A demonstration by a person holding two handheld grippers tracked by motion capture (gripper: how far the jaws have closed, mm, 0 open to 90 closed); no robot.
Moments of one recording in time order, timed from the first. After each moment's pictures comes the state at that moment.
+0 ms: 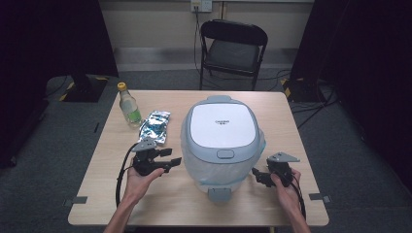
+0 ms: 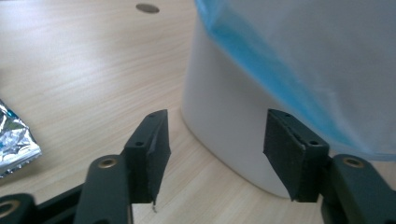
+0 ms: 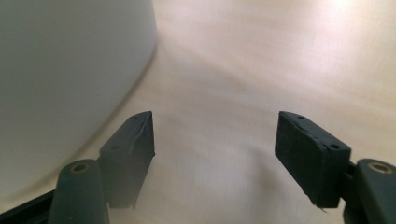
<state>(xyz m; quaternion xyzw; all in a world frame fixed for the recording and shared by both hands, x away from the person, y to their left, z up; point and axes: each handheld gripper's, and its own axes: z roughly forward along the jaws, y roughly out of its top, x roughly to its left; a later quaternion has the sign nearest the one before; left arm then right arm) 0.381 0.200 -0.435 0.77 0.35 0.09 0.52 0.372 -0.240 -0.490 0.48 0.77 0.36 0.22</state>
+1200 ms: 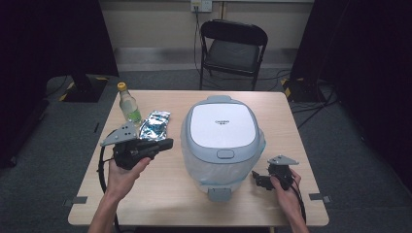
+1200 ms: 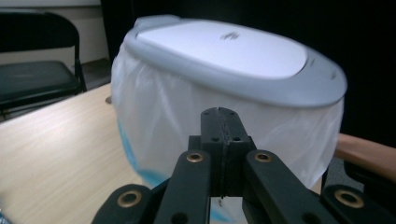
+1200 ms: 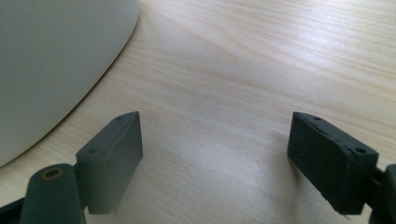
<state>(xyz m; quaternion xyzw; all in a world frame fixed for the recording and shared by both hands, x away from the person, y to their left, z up) 0.342 0.202 -0.317 0.76 0.24 0.12 0.60 0.371 -0.243 -0.500 0.49 0.77 0.34 0.22</state>
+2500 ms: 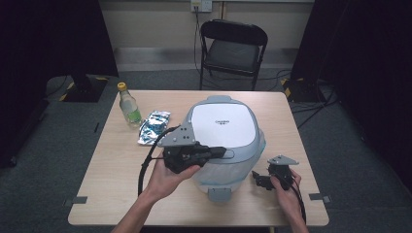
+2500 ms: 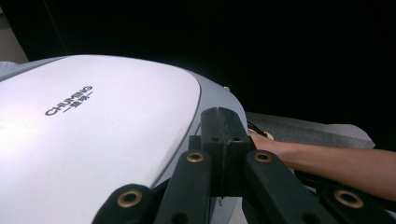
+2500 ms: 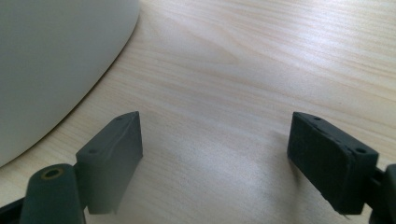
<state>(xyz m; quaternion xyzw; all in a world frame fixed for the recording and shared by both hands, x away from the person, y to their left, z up) 0.333 0.086 -0.293 0.79 0.13 0.07 0.59 0.371 -0.243 -0.500 0.49 0.77 0.34 0.22</state>
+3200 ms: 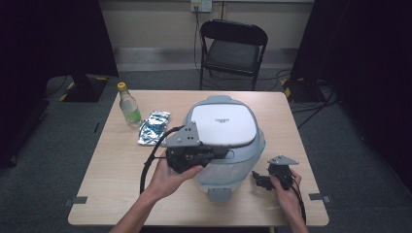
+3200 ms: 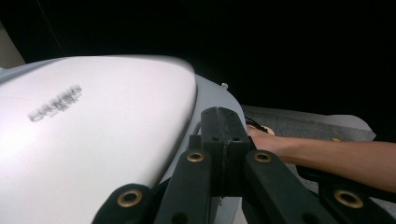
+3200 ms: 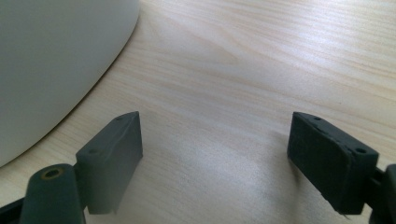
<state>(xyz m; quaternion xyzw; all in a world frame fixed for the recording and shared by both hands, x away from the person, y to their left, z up) 0.332 0.082 -0.292 0.80 0.12 0.07 0.58 0.371 -0.243 -0.500 0.49 0.77 0.34 0.22</state>
